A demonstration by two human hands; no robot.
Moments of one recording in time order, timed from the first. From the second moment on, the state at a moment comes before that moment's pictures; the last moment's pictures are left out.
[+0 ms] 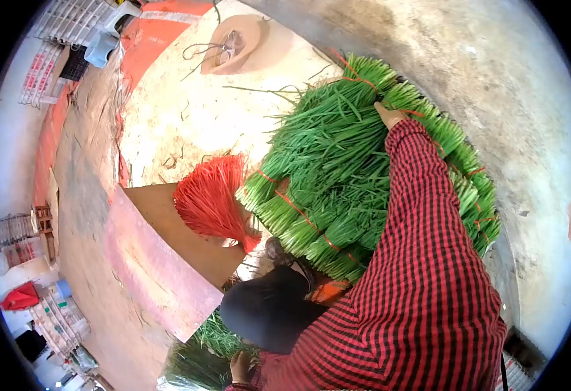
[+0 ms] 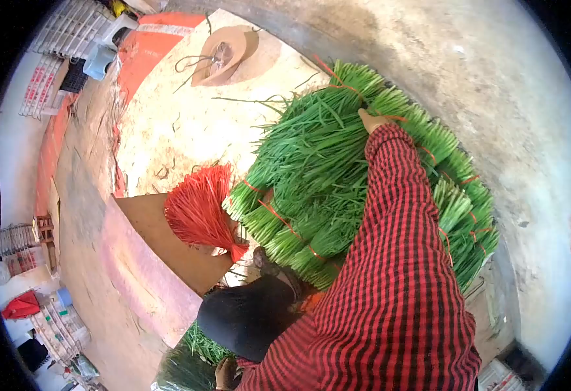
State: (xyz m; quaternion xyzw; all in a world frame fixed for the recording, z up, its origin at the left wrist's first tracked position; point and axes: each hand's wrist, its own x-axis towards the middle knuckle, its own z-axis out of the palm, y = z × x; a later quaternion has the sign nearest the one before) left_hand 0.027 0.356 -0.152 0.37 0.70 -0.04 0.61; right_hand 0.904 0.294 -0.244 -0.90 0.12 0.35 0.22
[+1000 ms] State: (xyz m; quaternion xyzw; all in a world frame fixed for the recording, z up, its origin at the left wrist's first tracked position) left_hand 0.064 0.385 -0.179 0.43 0.69 -0.07 0.59; right_hand 0.860 0.206 -0.231 -0.97 -0.07 -0.16 0.15
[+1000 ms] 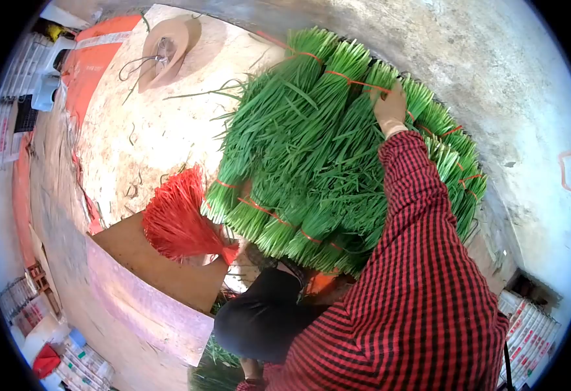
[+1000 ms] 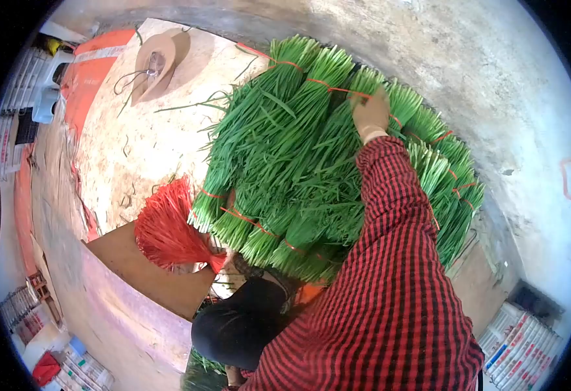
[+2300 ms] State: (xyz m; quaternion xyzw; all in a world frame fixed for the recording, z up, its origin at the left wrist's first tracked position) left_hand 0.147 0.404 -0.115 0.88 0.33 -0.18 0.30; right_hand 0.838 0.123 -0.231 -0.95 -0.19 0.13 -0.20
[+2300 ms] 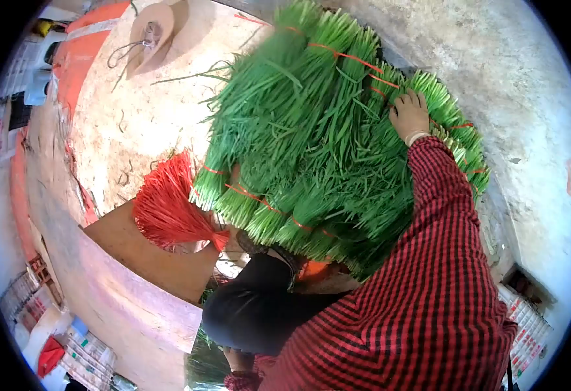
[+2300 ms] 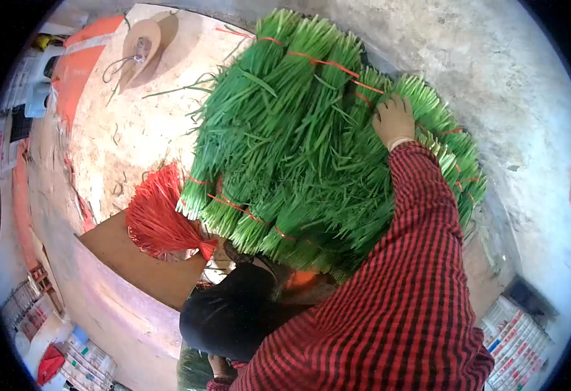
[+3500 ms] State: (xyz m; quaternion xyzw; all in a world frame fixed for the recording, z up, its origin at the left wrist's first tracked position) left_hand 0.026 0.400 -0.228 0.56 0.52 -0.08 0.64; right_hand 0.647 0.074 -0.083 -0.93 0.07 0.17 0.31
